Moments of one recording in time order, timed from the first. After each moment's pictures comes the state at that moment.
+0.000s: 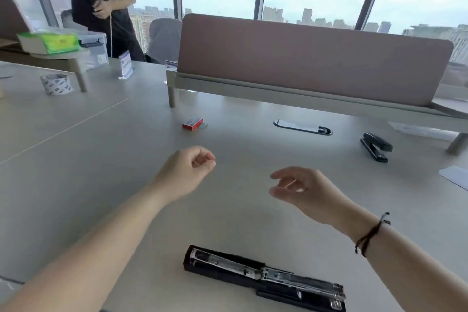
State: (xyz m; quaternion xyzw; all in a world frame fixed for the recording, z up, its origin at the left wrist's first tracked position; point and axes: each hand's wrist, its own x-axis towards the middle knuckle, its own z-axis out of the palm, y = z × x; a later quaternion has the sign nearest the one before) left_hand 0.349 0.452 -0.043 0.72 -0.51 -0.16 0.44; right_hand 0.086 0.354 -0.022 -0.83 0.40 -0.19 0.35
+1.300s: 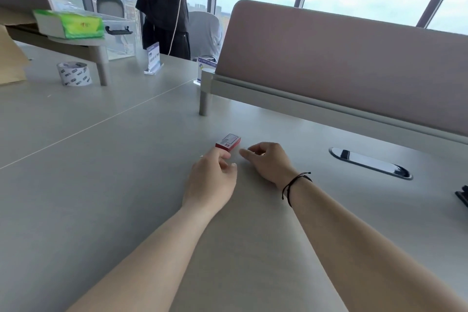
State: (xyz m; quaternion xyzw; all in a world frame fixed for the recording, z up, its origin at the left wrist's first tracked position) left_hand 0.437 0.349 -0.079 0.79 -0.36 -0.05 0.50; right_hand 0.358 0.205 -0.066 -0.80 0.43 -0.22 0.35
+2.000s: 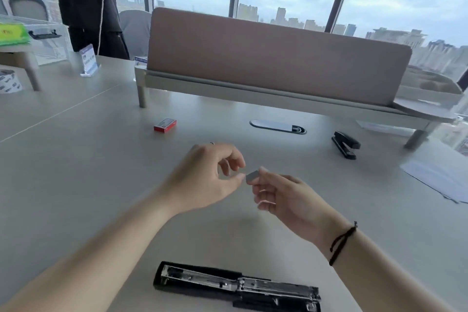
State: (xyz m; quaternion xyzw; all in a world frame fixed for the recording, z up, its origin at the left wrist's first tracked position) left_hand 0.279 0.438 0.004 0.59 -0.69 -0.06 0.41; right_hand 0.087 0.360 -0.021 -0.57 0.34 -0.25 0.71
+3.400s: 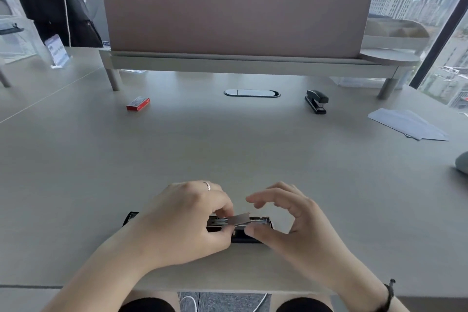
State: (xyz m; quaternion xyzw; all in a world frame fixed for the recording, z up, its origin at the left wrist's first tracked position) left_hand 0.188 0.532 -0.017 0.60 -0.77 -0.04 0.21; right_hand -0.019 0.476 -0.046 -0.81 0.38 -0.28 0.35
